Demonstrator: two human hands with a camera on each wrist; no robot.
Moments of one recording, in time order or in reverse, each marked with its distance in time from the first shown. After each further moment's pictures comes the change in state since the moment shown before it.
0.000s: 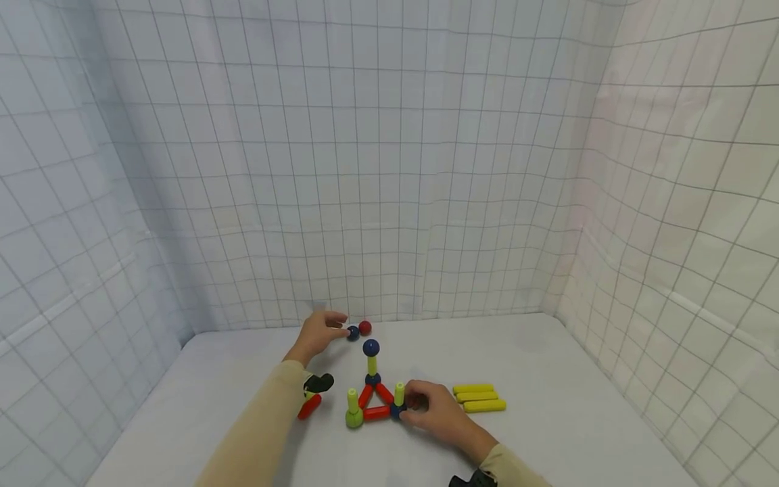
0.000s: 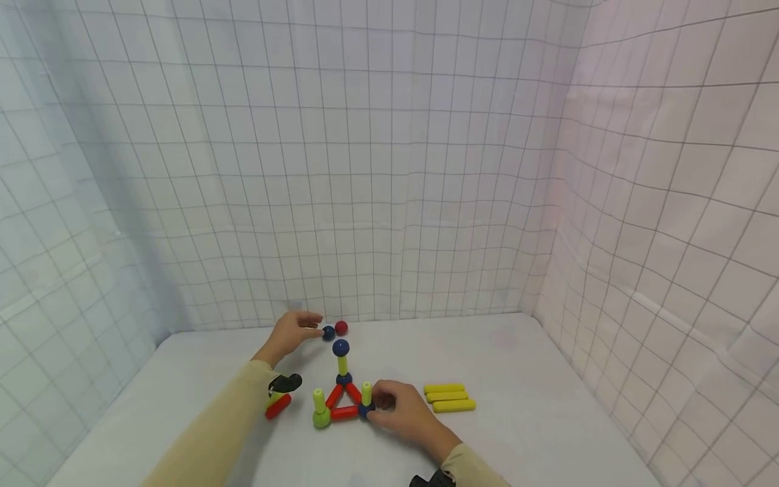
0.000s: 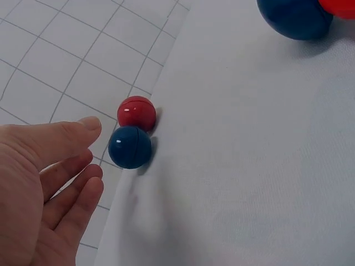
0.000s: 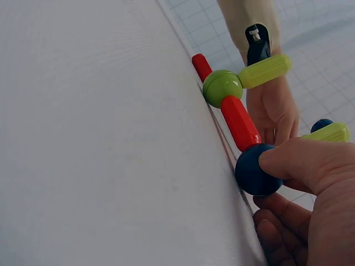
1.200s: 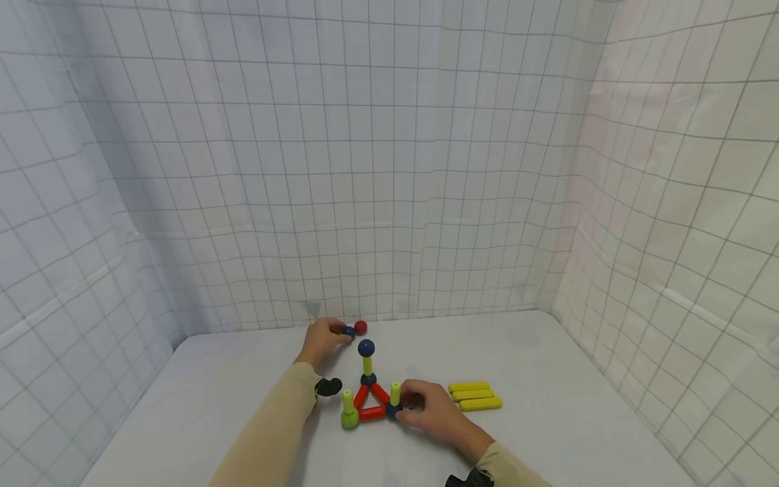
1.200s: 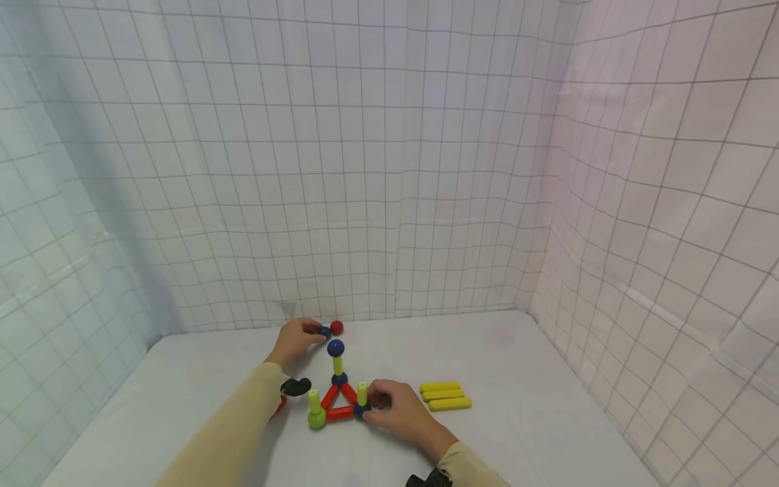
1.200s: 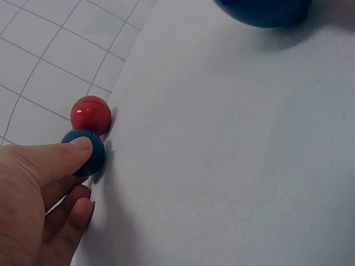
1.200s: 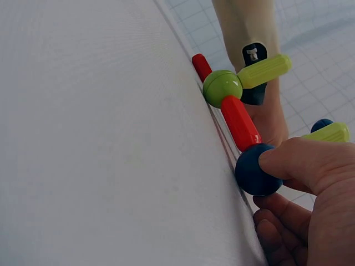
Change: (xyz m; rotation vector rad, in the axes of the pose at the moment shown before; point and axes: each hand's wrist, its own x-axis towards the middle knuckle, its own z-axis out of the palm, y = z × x) left_hand 0.009 -0.014 0.035 0.048 0.091 -0.093; right_hand 0.001 0.002 0.001 -0.007 0.002 0.021
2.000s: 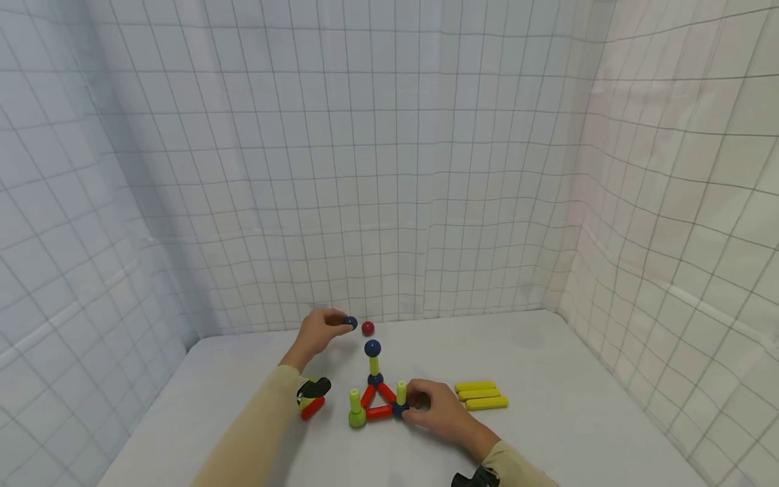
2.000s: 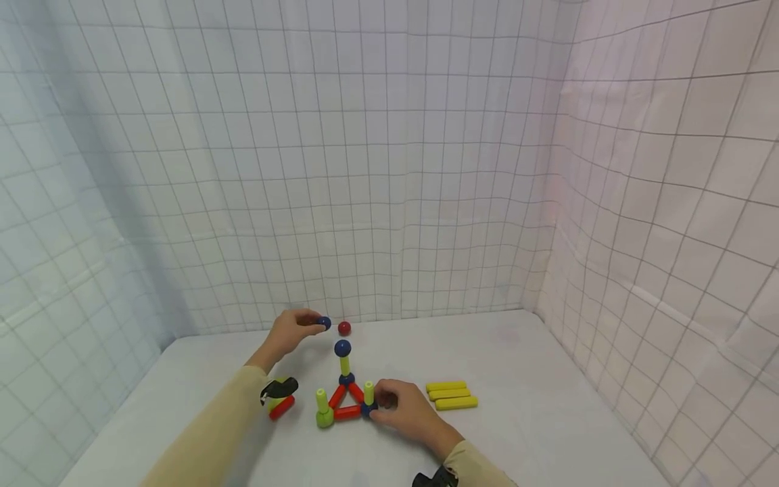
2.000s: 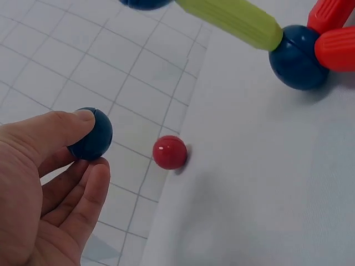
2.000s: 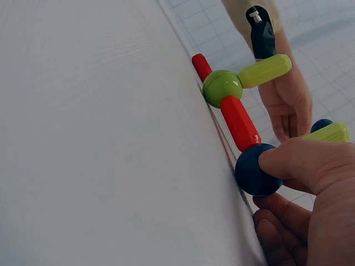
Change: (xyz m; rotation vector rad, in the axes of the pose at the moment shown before) left_hand -0.018 0.028 -0.048 -0.055 -0.056 0.080; right_hand -0.001 -0.003 0.001 -0.023 0.007 -0.007
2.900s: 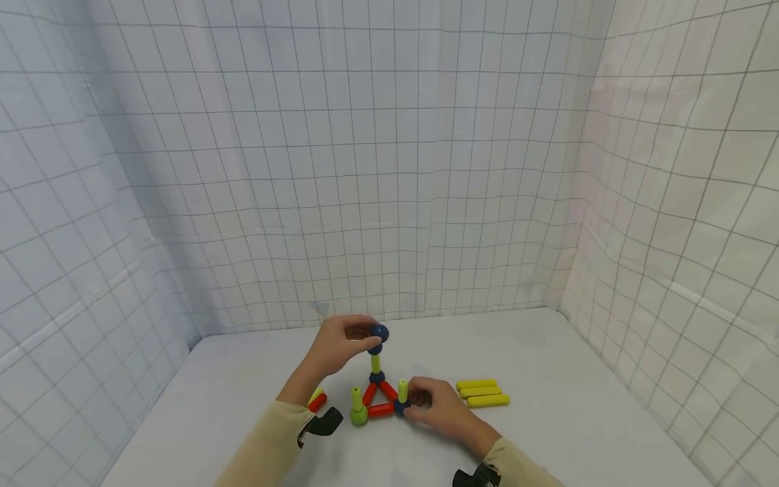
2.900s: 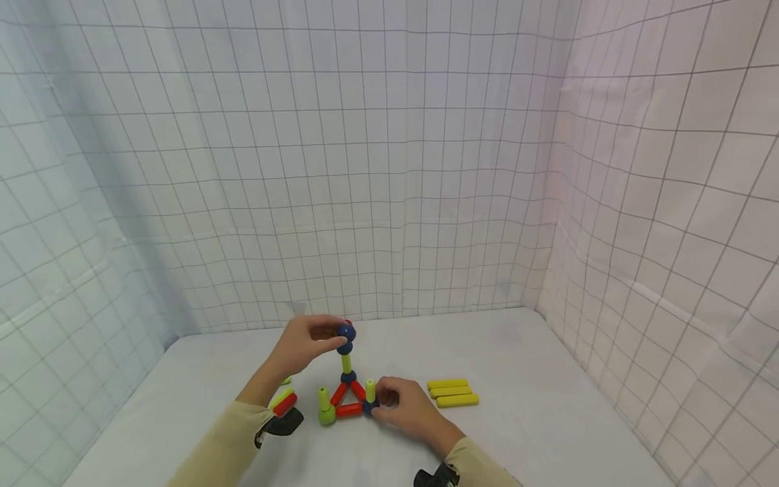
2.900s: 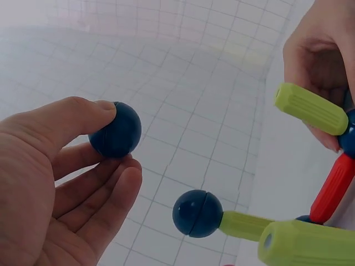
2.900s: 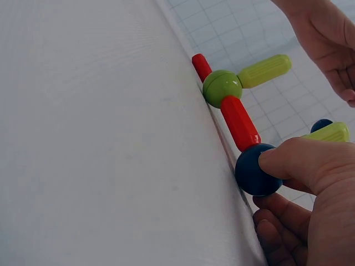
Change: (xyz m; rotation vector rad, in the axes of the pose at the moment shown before) left_hand -0.072 0.079 0.007 -0.157 -0.136 0.327; right_hand 0.000 0.002 0.000 0.002 0.008 -0.019
